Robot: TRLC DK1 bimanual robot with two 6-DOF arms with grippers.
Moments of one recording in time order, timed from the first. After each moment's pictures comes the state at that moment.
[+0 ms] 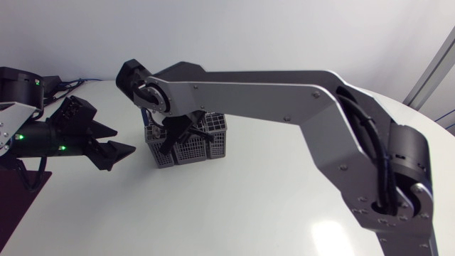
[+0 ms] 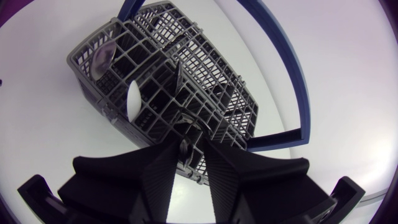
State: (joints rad) left arm 0.06 1.23 0.77 -0.39 0.45 0.61; right arm 0.95 2.31 2.03 -0.84 0.61 -0.15
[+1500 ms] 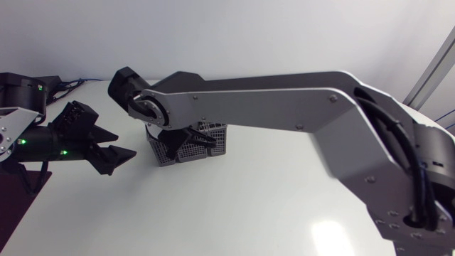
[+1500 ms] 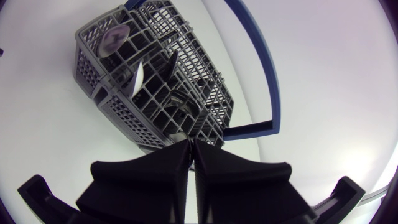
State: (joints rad) left arm 0.06 1.23 0.74 -0.39 0.45 0.61; right arm 0.99 2.24 1.90 -0.75 0.80 -0.28
